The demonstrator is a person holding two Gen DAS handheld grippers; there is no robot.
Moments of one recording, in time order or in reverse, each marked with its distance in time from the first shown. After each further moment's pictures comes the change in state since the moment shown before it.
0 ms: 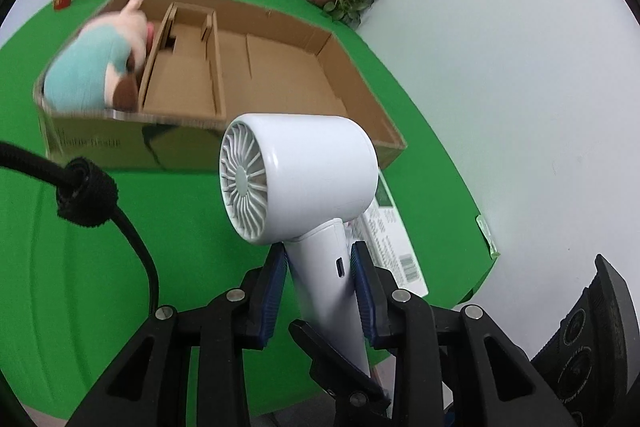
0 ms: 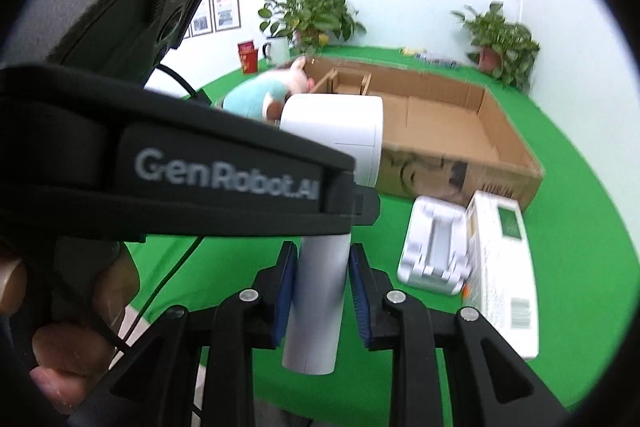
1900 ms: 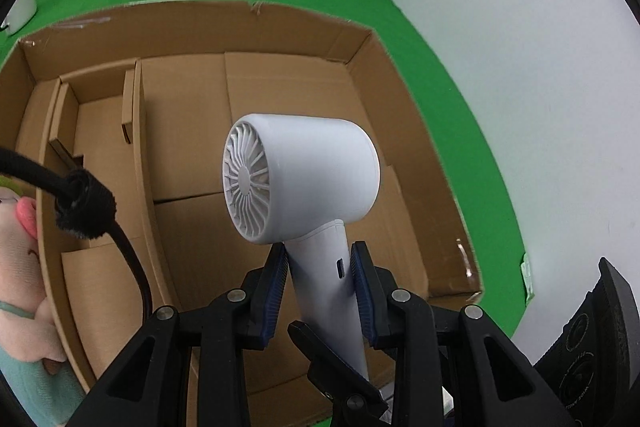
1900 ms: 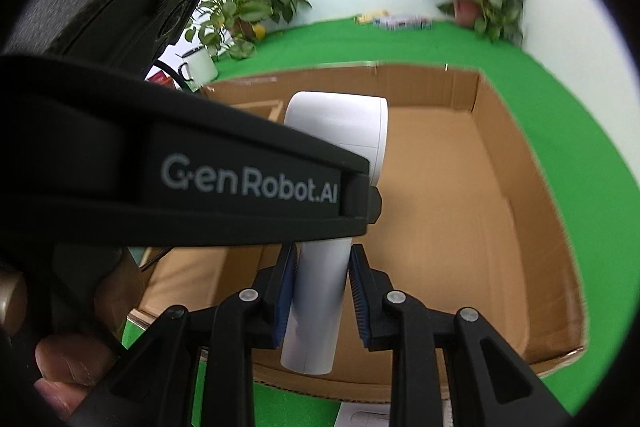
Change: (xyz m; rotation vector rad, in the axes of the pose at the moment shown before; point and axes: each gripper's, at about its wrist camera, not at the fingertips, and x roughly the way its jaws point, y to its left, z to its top) left arm 0.215 0.017 0.271 0.010 0.281 0.082; right arm 0.182 -0.135 0.142 0.237 0.149 0.031
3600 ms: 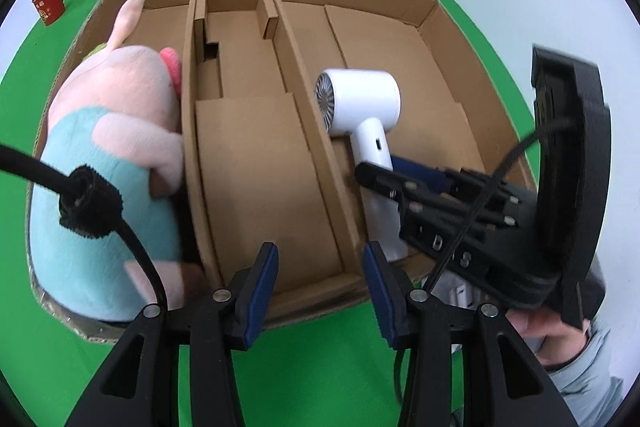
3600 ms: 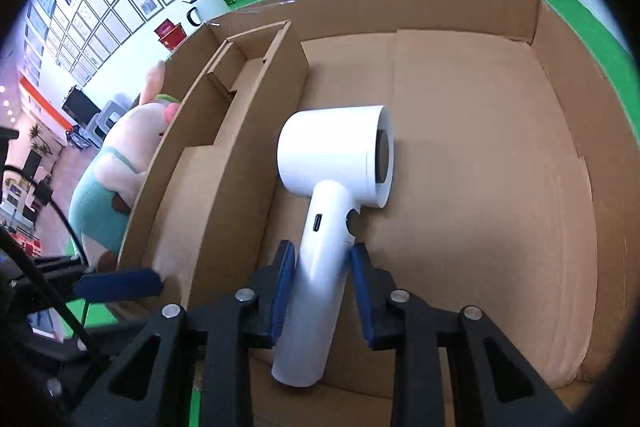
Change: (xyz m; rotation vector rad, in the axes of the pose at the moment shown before) left arm -0.052 0.055 -0.113 -0.043 0.025 0.159; right arm 0.030 0.011 -0.027 0.004 0.228 0.132
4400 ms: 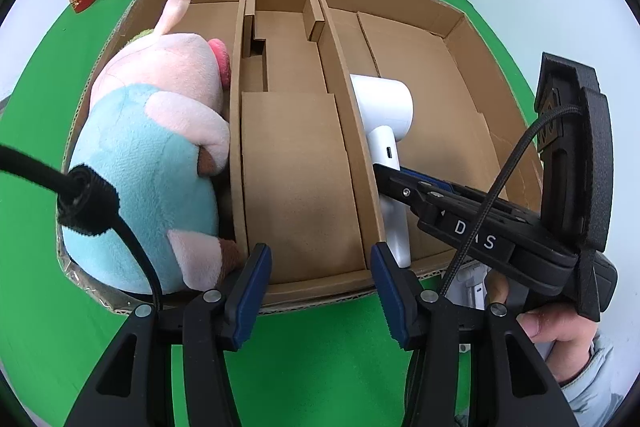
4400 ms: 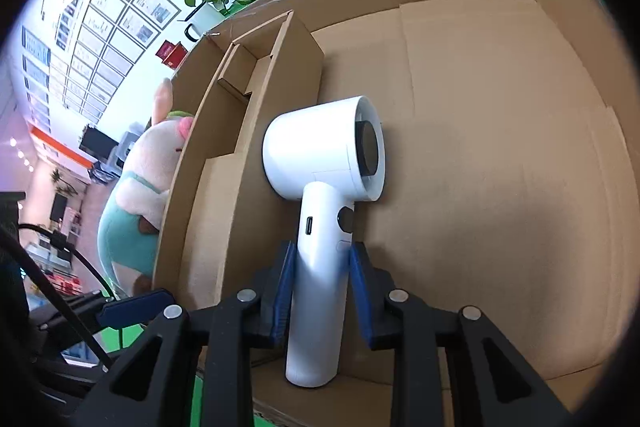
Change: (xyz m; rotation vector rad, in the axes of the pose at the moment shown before) left arm -0.032 0.016 -0.023 -0.055 -0.027 0.063; right arm 0.022 -0.004 0.015 0.173 0.025 0.129
